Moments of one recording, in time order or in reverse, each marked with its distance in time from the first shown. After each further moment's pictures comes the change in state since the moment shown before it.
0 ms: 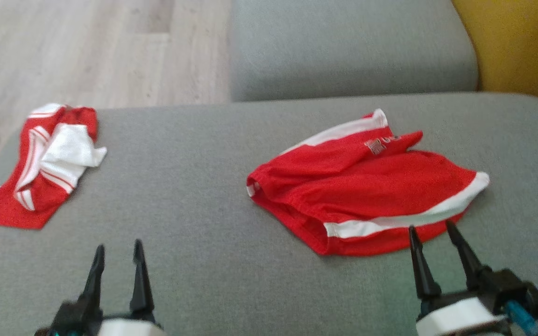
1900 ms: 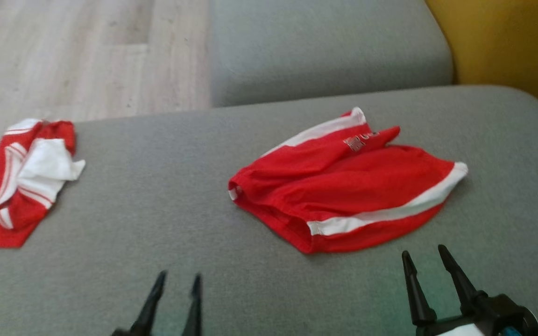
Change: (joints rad) left arm 0.188 -0.200 0.139 -0.040 0.332 -0.280 -0.001; right arm 0.118 0.003 0.036 -0.054 0.038 0.000 0.000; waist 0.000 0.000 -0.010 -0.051
